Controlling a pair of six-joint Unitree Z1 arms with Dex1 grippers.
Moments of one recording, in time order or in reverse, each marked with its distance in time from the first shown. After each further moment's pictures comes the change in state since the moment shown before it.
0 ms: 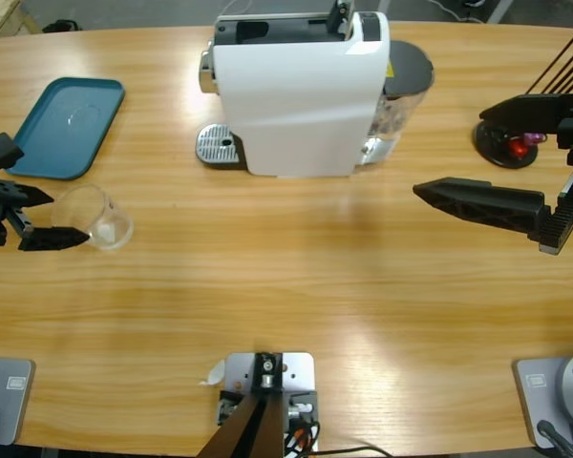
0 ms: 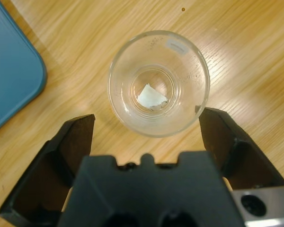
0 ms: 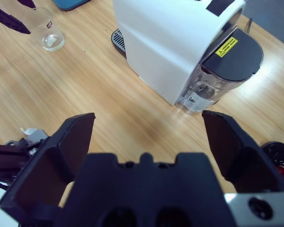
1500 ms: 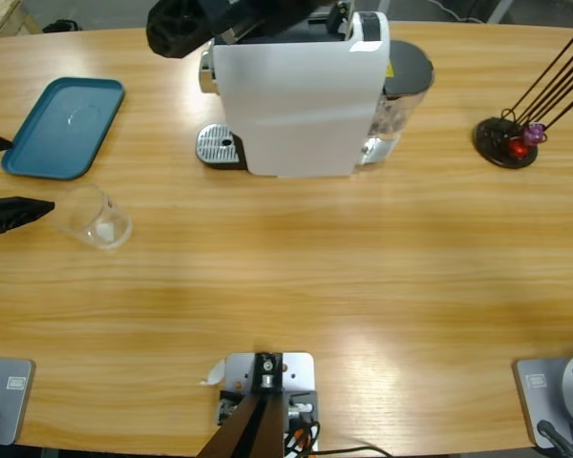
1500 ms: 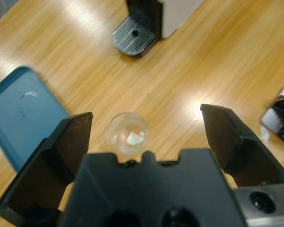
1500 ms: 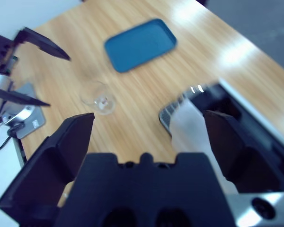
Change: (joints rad) arm 0 -0.242 -0.294 -0.152 0.080 0.072 -0.131; arm 1 -0.147 0.551 -0.610 -0.001 0.339 -0.106
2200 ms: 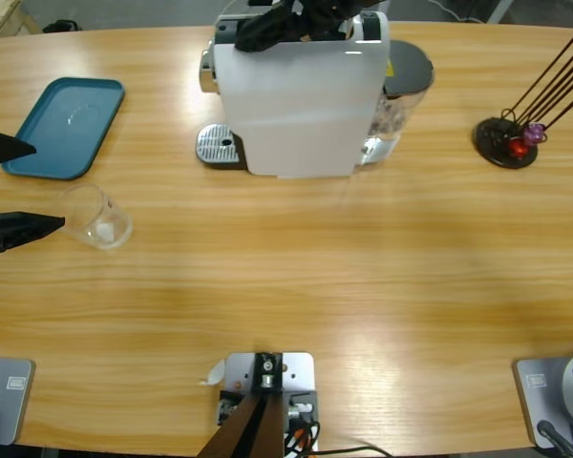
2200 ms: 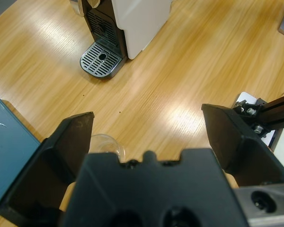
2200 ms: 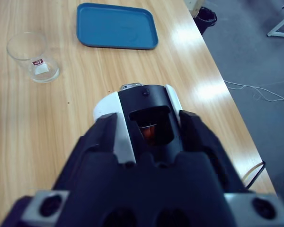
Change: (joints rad) arm 0 -0.009 0.001 0.000 -0.061 -0.175 0.008; arm 1 -0.269 0.146 0.099 -0.259 0.285 -0.617
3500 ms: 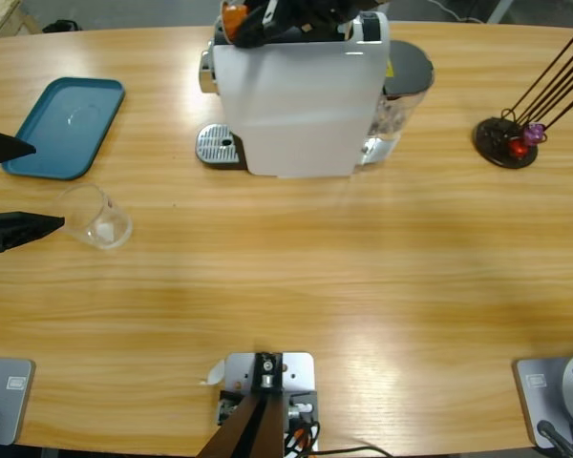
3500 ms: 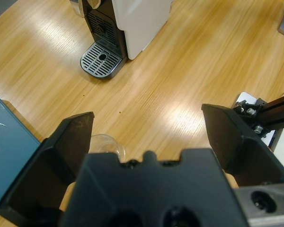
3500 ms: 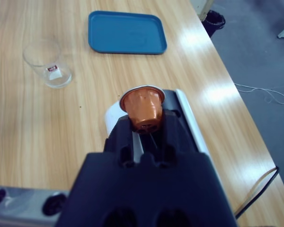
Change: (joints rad) arm 0 0.000 -0.001 0.000 0.000 0.000 0.000; arm 1 -0.001 0.000 0.011 0.001 0.054 0.023
